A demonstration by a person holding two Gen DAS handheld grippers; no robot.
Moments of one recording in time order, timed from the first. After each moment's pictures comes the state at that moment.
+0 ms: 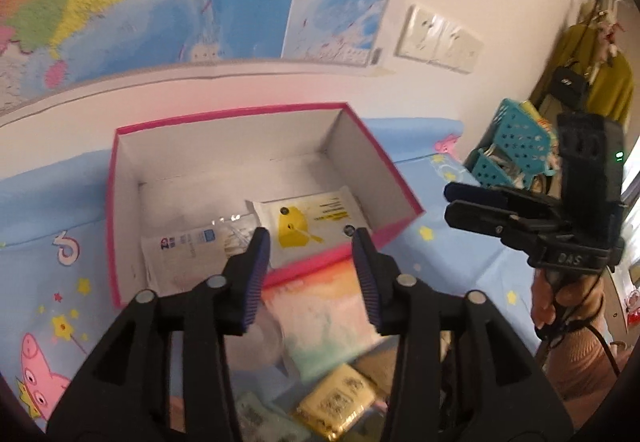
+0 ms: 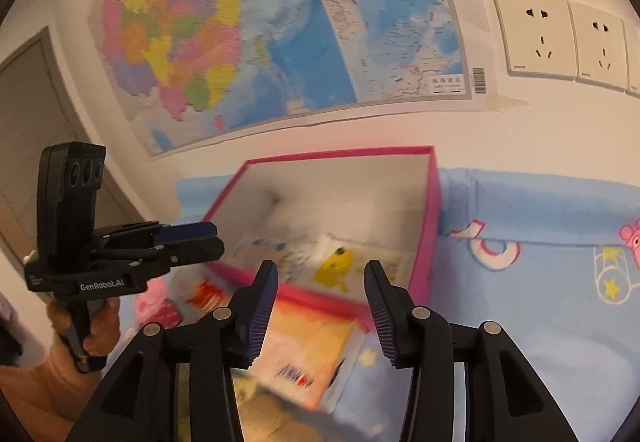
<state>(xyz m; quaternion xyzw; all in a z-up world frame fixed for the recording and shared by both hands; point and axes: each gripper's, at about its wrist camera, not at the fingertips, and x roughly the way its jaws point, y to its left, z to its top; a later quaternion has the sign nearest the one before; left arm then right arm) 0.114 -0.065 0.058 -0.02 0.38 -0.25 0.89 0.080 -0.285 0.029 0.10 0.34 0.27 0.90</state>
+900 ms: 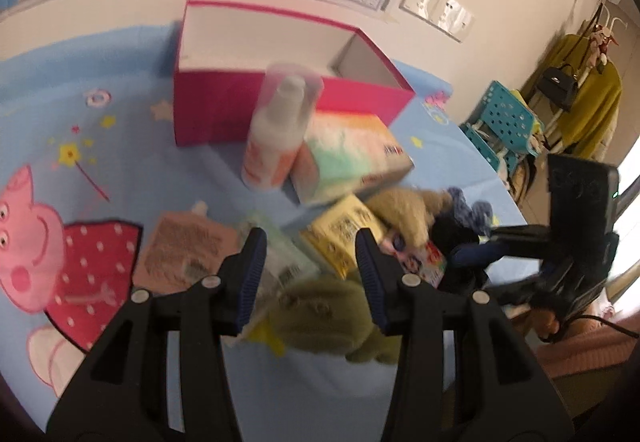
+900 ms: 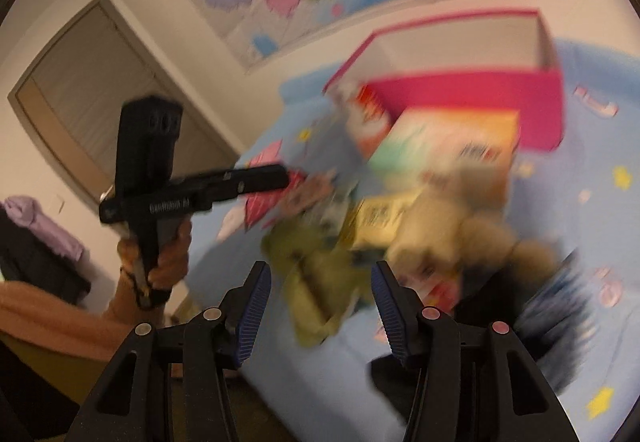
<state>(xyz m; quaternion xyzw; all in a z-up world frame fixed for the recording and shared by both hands) -0.006 0.008 -0.011 -0.07 0.43 -0.25 0.87 -0.052 -0.214 -0.041 0.10 0.45 0.41 0.79</state>
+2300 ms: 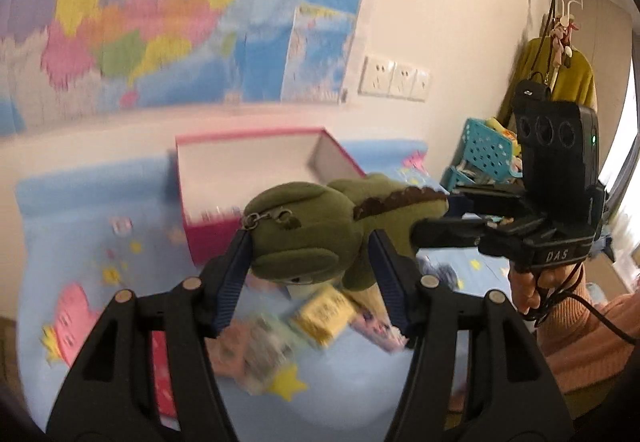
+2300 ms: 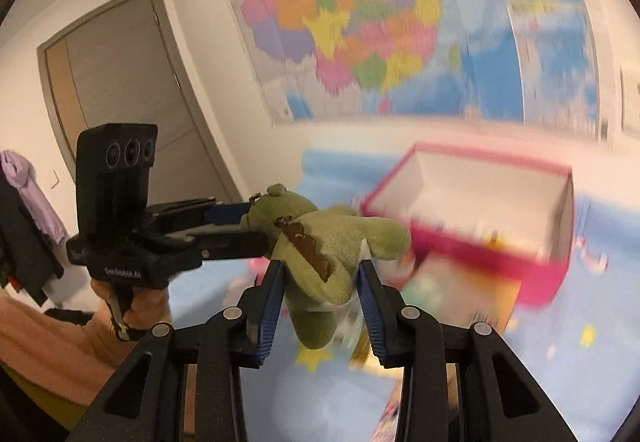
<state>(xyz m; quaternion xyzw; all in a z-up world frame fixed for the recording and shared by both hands) -0.016 0.005 0.107 -0.01 0.29 -0.25 0.92 -0.015 -0.191 0.083 0.03 0.28 0.41 0.87</state>
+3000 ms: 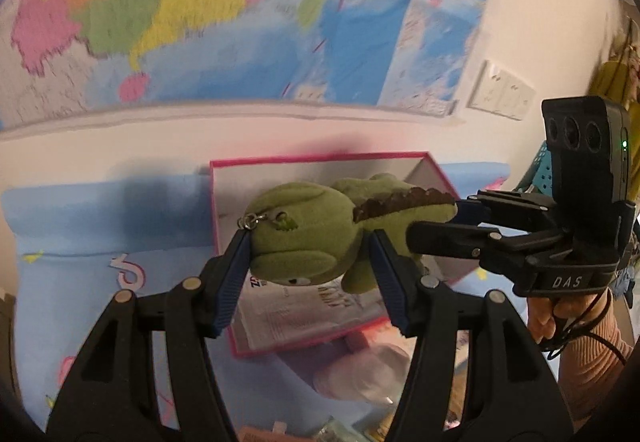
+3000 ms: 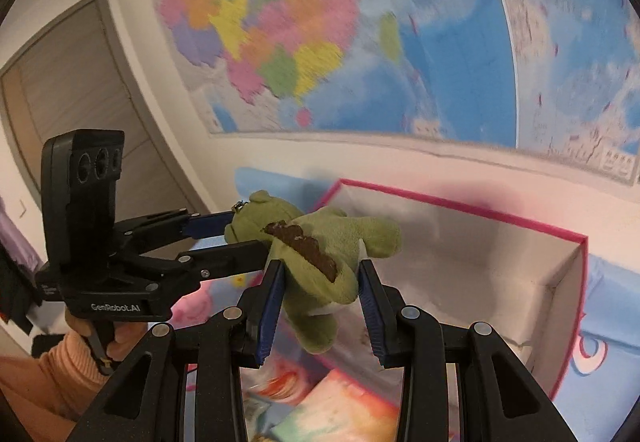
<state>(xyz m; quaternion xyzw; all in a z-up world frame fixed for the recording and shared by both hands) 0.169 0.008 0.062 -0.04 0.36 -0.17 0.92 0.176 -0.173 0.039 0.04 0.36 0.37 0.86</state>
